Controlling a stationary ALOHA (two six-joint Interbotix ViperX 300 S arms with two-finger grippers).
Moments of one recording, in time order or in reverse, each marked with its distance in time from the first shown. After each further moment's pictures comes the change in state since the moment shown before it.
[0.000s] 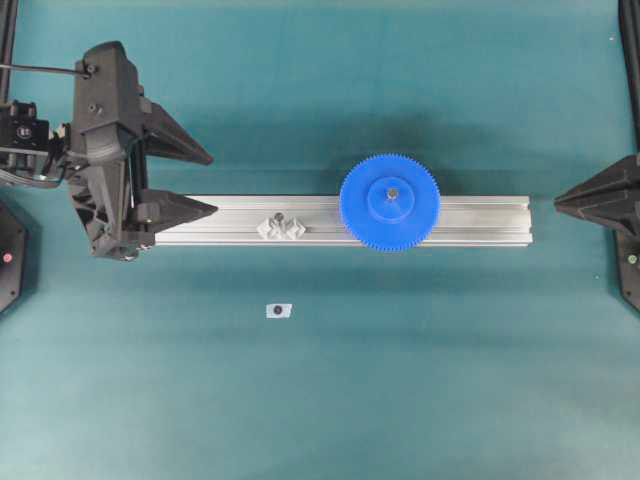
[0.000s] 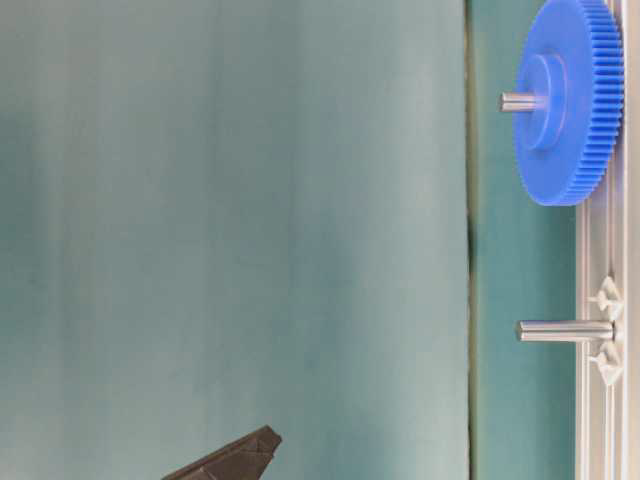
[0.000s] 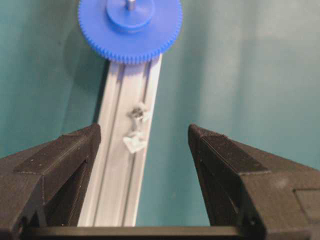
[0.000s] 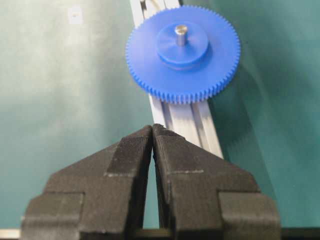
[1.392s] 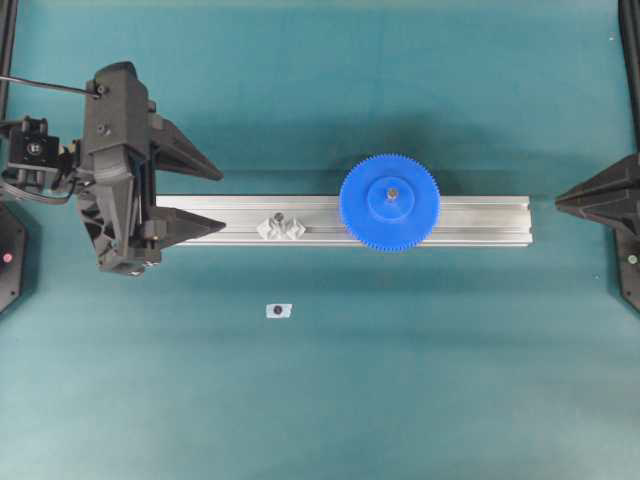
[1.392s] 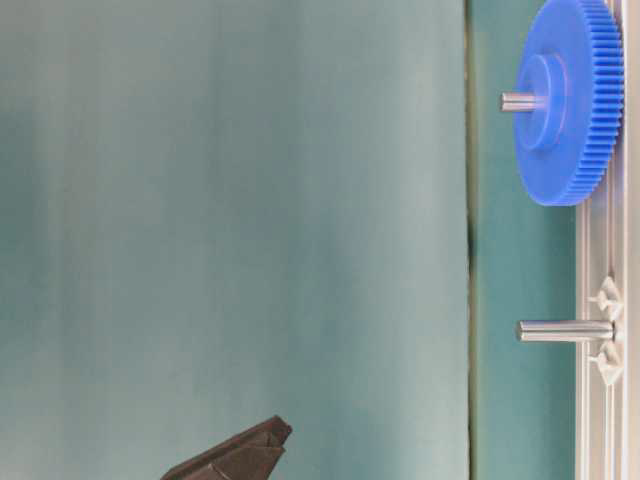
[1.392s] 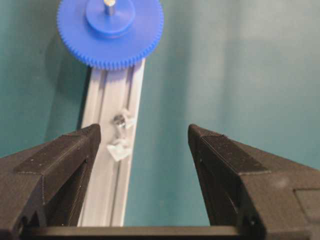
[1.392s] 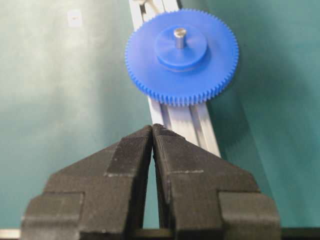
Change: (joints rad) left arm -0.040 0.026 0.011 0.000 -0.058 0.000; right arm 0.000 -0.009 0.002 -0.006 -0.002 0.000
